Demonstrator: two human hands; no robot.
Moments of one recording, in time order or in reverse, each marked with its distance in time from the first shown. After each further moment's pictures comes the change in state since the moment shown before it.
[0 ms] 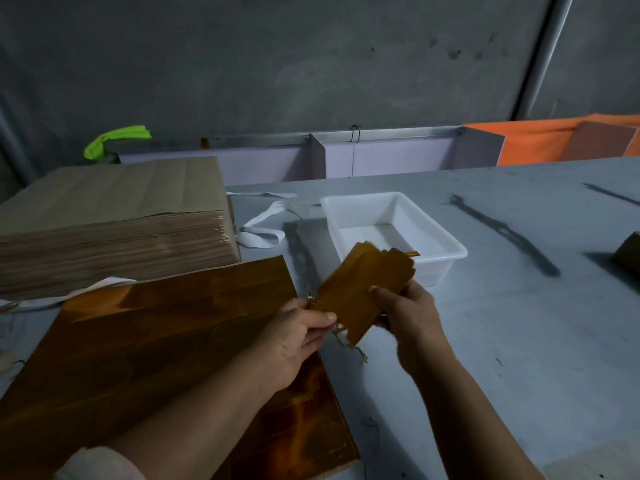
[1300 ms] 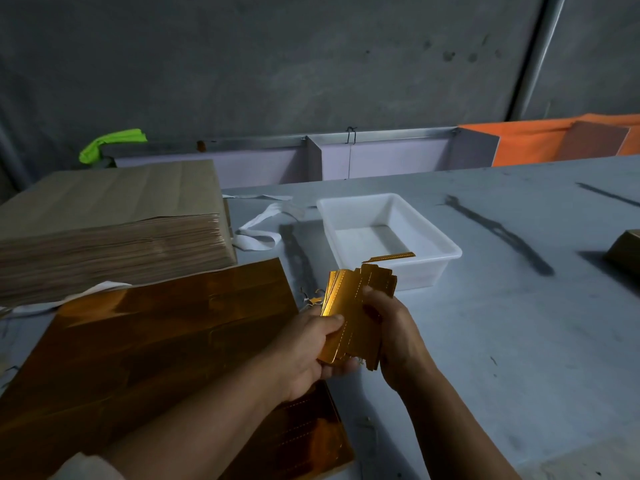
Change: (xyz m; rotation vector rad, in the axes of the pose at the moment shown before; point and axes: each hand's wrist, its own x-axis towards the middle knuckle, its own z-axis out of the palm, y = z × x) left_hand -0.022 0.003 0.021 0.129 -0.152 -0.108; right_hand 0.000 0.027 -0.002 0.073 -0.162 0.092
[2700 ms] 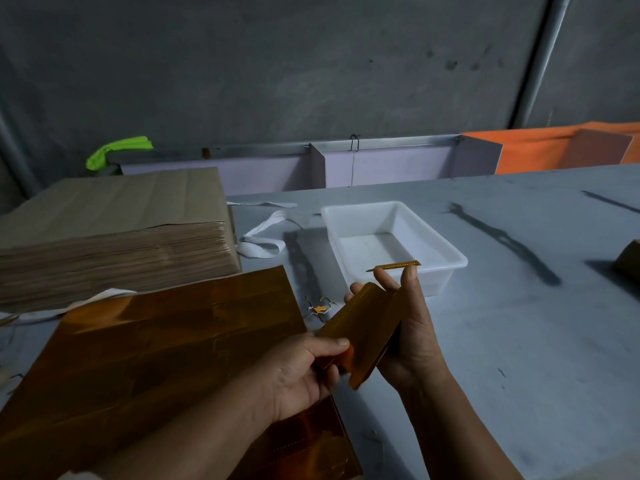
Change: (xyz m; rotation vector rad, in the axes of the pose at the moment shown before) left_hand 0.000 -0.007 -0.018 -0.221 0.017 -0.142; right_hand -0.001 -0.014 0.009 0.473 -0.079 -0.014
